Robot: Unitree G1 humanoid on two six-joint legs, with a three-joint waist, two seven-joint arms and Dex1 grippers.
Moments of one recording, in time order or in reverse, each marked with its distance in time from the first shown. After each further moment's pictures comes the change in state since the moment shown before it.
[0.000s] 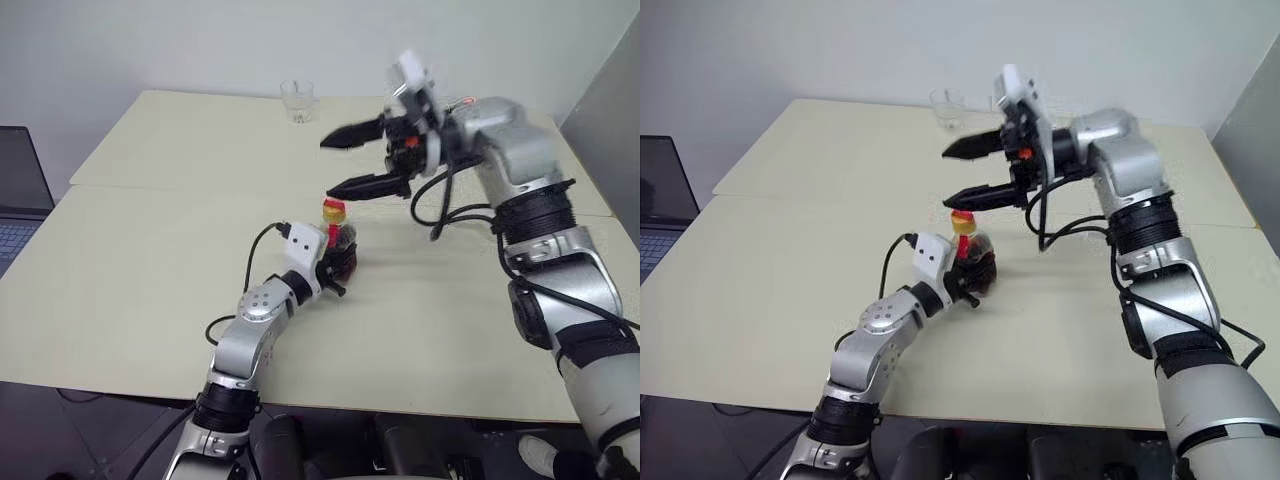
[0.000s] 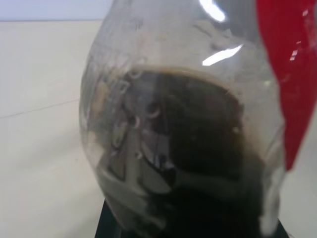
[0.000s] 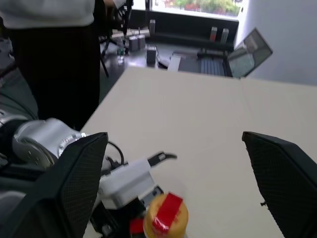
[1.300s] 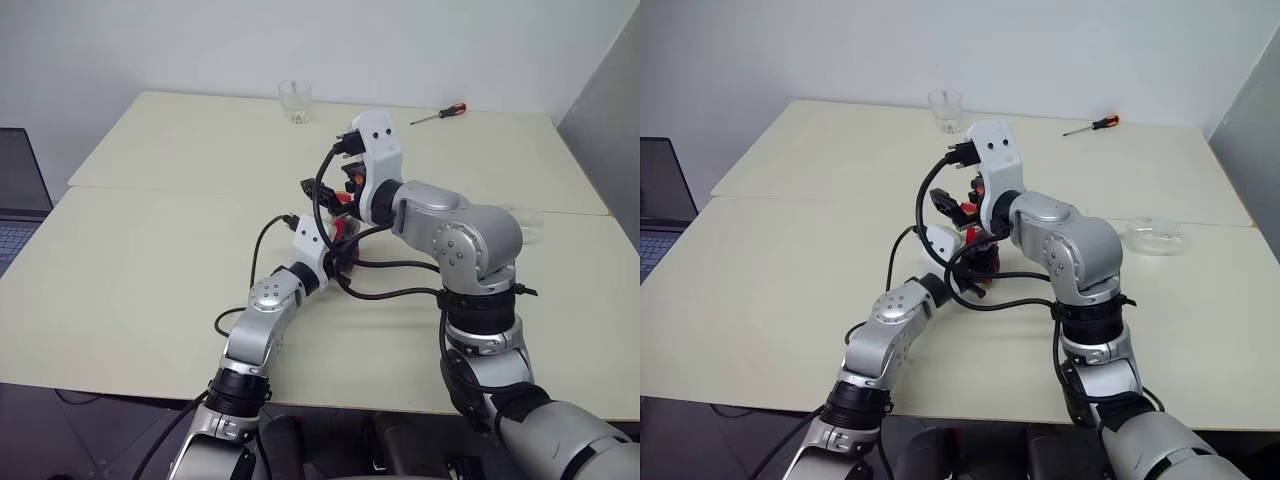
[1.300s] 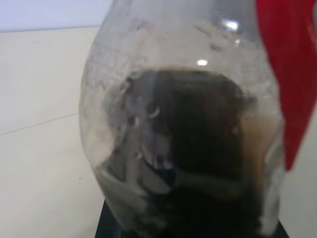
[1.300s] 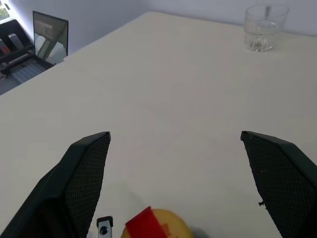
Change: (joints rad) left arm -0.066 -0.034 -0.009 0.102 0.054 -0.050 0.039; right arm 0.353 0.403 -0.108 -0.689 -0.068 0.706 -1.254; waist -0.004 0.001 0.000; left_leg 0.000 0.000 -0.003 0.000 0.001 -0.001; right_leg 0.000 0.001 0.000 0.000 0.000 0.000
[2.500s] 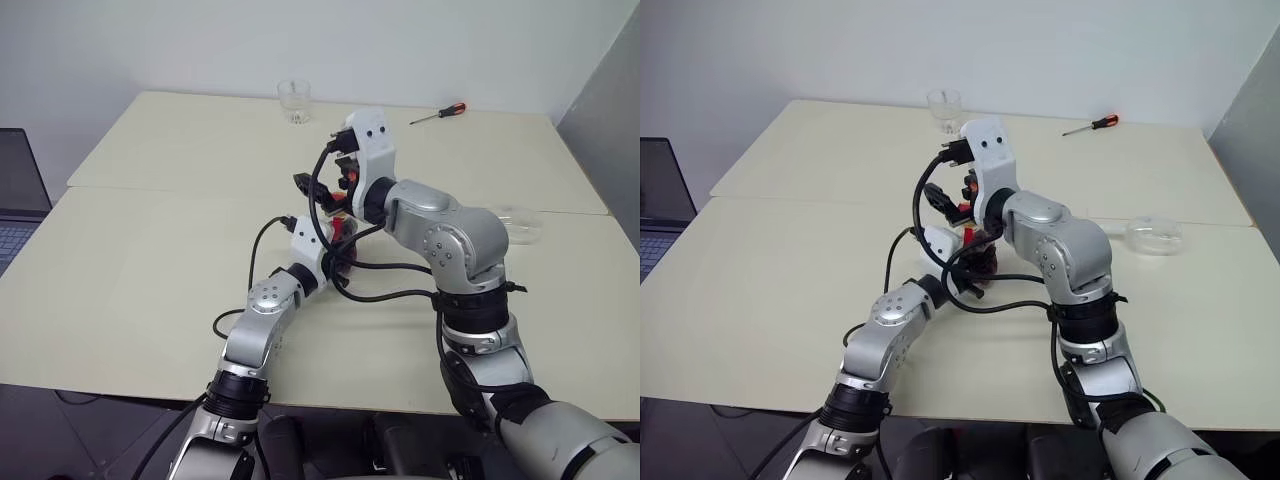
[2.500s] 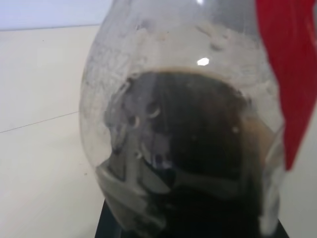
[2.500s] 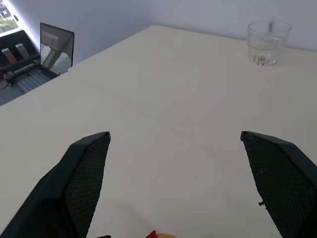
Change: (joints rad) left arm 0.013 0.005 0.000 -0.013 0.000 0.003 0.021; right arm 0.007 0.003 0.043 0.038 0.021 -0.083 -0.005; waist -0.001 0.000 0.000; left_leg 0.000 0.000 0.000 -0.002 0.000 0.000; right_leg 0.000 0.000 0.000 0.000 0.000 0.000
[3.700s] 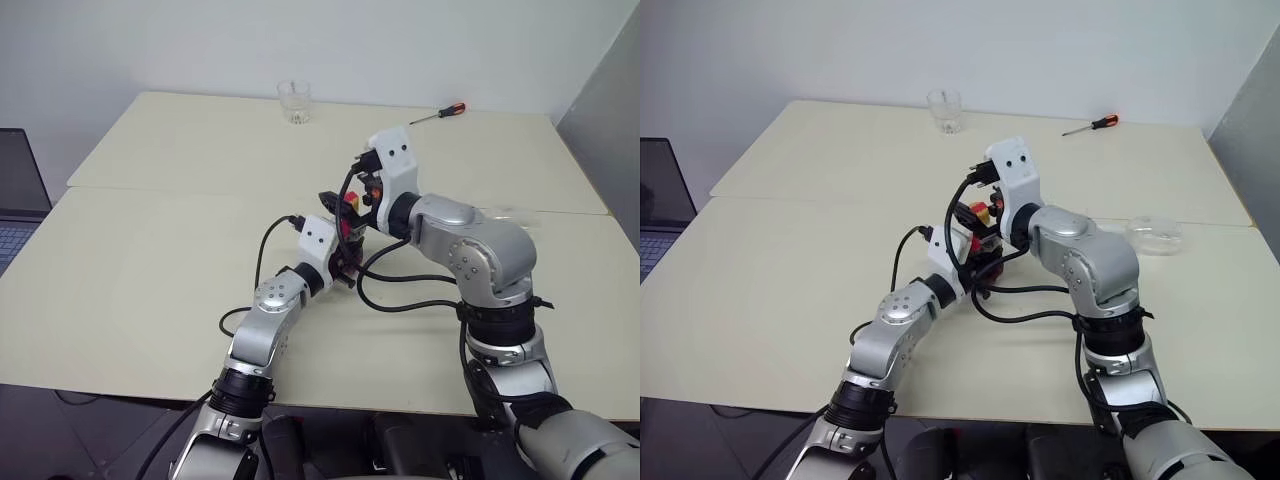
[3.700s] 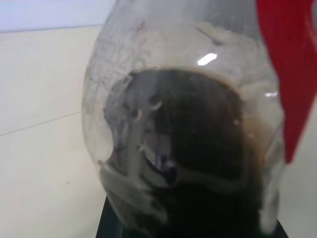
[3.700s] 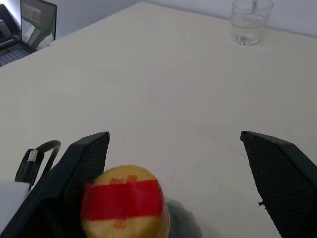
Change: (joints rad) left arm -0.015 -0.010 -0.020 0.013 0.015 -0.003 -0.004; right arm 0.081 -0.145 0.010 -0.128 0.035 0.086 0.035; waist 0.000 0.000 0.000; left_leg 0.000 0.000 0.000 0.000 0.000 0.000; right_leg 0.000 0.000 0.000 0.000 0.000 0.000
